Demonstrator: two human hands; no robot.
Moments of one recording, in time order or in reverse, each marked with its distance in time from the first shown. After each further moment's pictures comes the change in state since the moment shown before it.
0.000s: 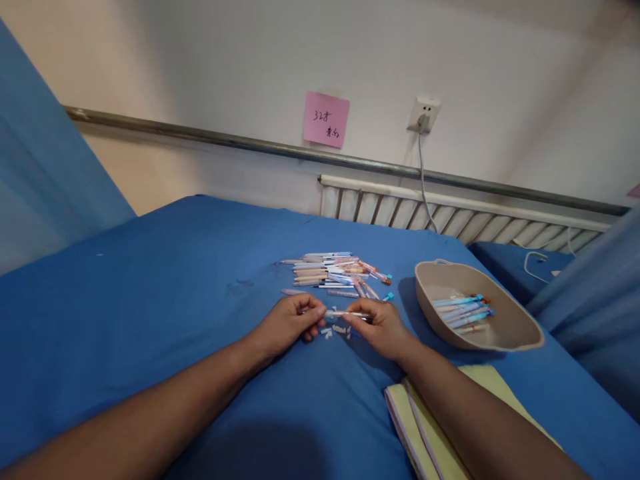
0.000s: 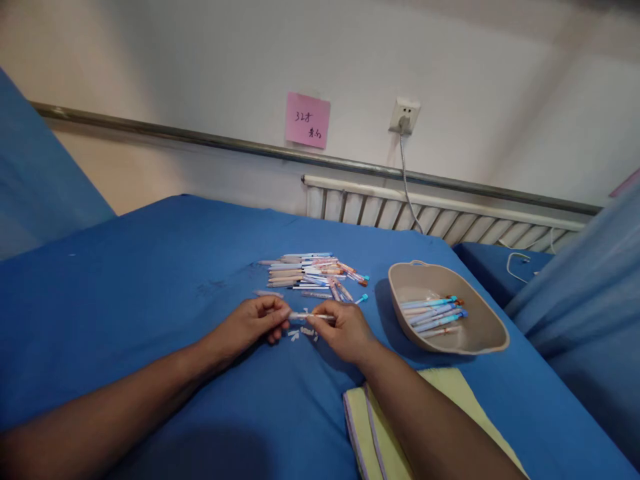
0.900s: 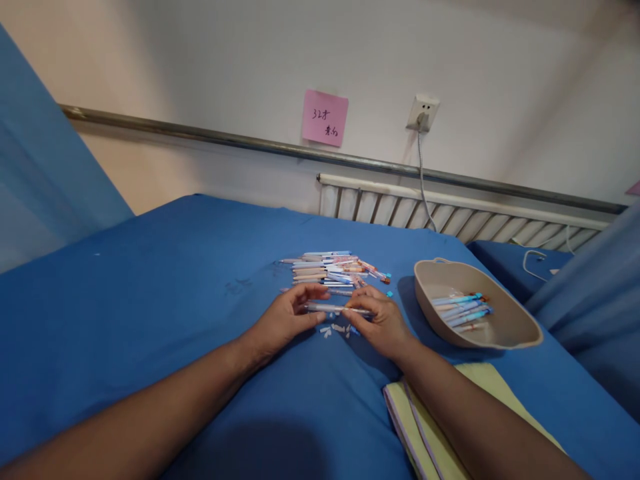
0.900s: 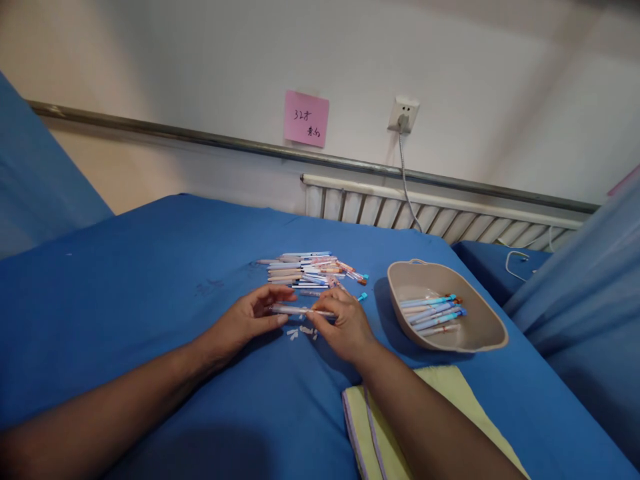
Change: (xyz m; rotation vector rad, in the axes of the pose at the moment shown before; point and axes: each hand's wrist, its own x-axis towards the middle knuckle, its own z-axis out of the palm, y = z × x) left_hand 0.000 0.001 -0.002 -0.044 0.033 0.107; right_hand 0.000 -0.008 -0.004 -0.129 0.142 -0.231
